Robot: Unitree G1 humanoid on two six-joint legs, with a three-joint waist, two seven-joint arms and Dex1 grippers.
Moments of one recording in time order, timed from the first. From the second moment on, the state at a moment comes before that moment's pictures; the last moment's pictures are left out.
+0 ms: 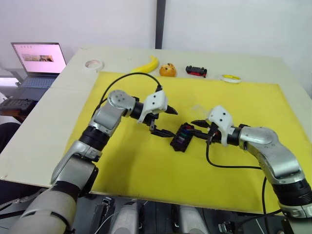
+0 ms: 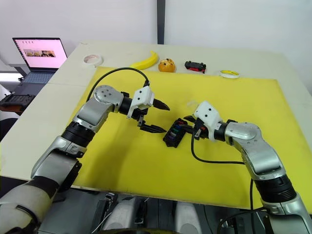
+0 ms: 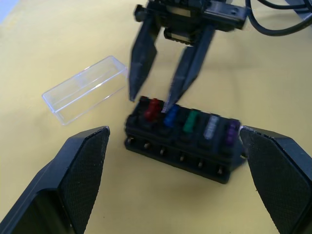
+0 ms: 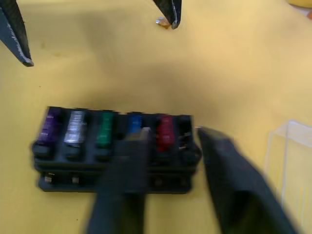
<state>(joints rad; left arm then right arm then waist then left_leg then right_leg) -0.94 0.37 -0.37 0.40 -0.17 0.17 -1.33 -0.32 -0.74 0.06 -0.29 0.30 0.54 0.81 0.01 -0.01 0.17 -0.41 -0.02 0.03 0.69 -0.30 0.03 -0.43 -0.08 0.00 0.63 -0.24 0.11</state>
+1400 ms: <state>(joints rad) -0.90 0.36 -0.37 0.39 -0.16 0.15 -1.34 -0.22 -0.61 -0.01 -0.40 0.45 0.70 0.67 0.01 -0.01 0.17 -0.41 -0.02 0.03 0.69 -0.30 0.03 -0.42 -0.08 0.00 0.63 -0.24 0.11</state>
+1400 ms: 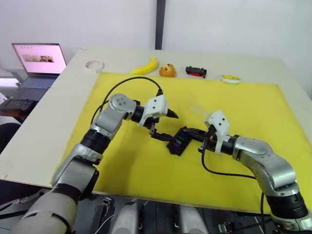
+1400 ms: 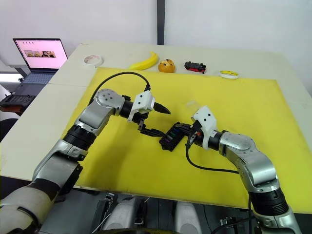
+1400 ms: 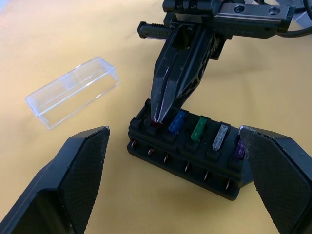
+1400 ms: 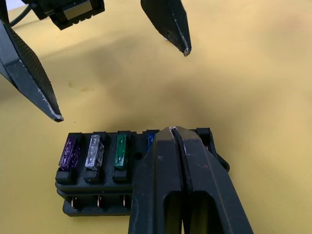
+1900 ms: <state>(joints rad) -0.52 0.67 -0.01 -0.05 -0.39 0.62 -1.18 0.04 -0.86 -0.50 -0.55 0.64 0.80 0.79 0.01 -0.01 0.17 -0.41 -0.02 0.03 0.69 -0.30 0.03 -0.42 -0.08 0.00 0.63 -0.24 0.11</state>
